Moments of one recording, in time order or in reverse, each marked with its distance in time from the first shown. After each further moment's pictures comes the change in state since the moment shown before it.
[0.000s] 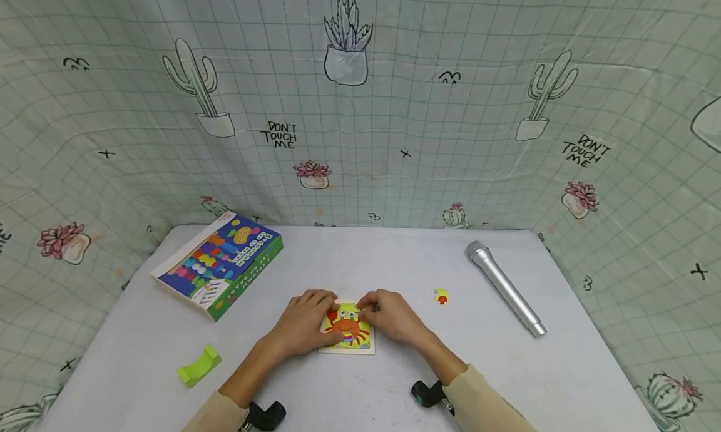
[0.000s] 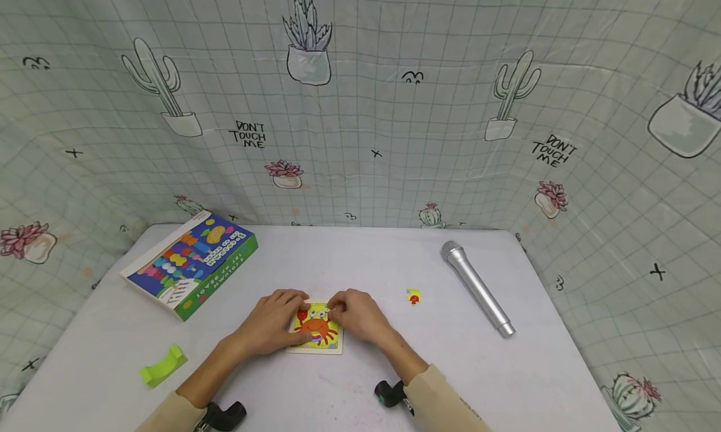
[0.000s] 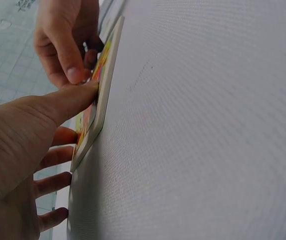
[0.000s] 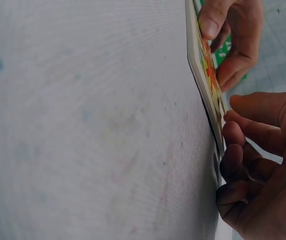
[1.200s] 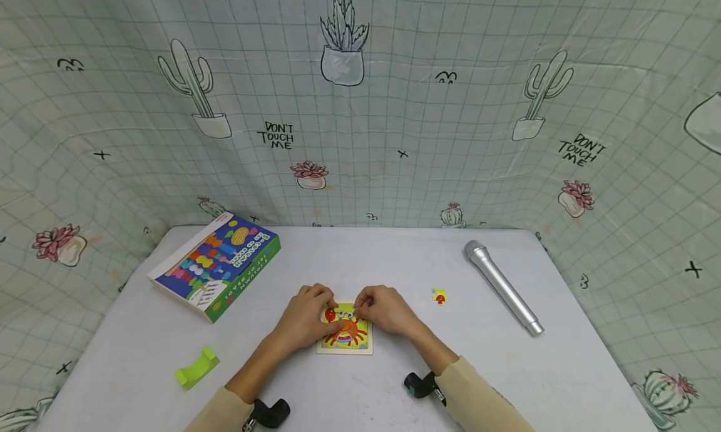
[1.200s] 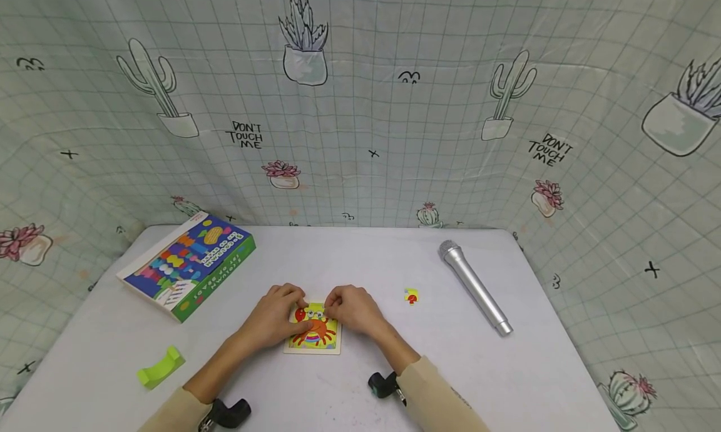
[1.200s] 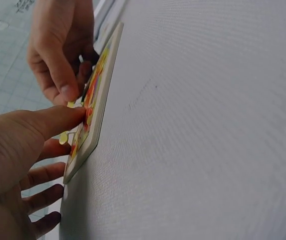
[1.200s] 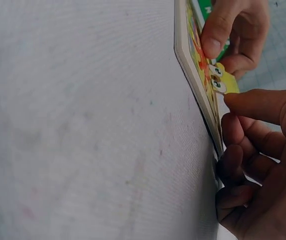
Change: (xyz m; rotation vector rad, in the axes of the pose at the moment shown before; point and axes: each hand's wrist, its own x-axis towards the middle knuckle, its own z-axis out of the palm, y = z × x) left_hand 0.013 0.001 0.006 -0.077 0.114 -0.072; right_hand 0.013 0.000 -0.001 0.025 0.000 0.038
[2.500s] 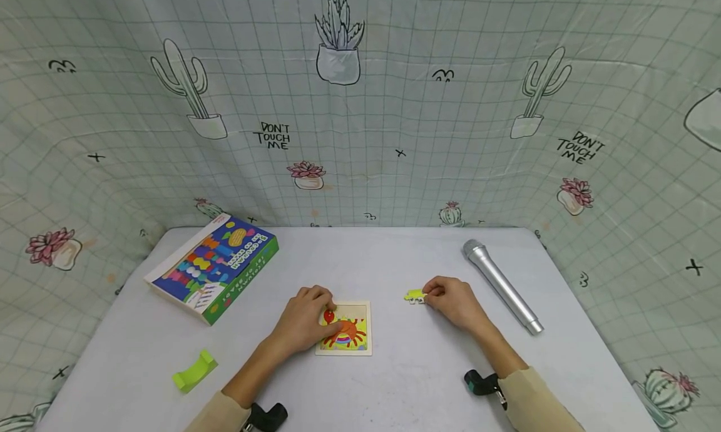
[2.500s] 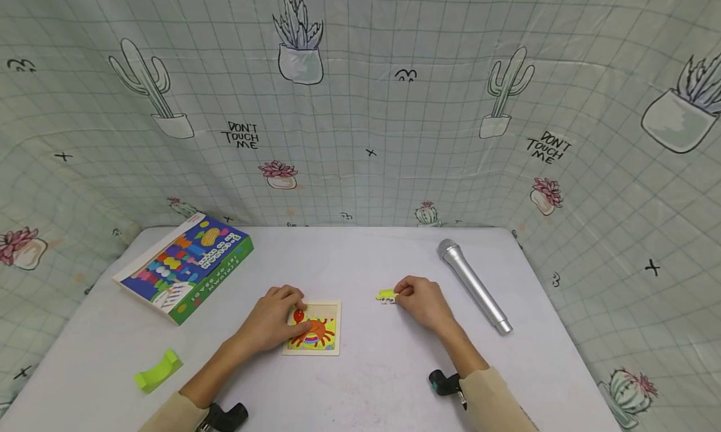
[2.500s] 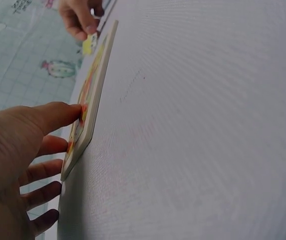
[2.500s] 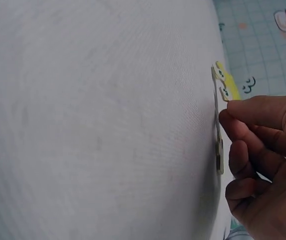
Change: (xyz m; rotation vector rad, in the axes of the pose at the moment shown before) left_hand -0.003 0.002 0.001 0.008 0.014 0.017; right_hand -0.048 0.083 -0.081 -0.065 0.258 0.171
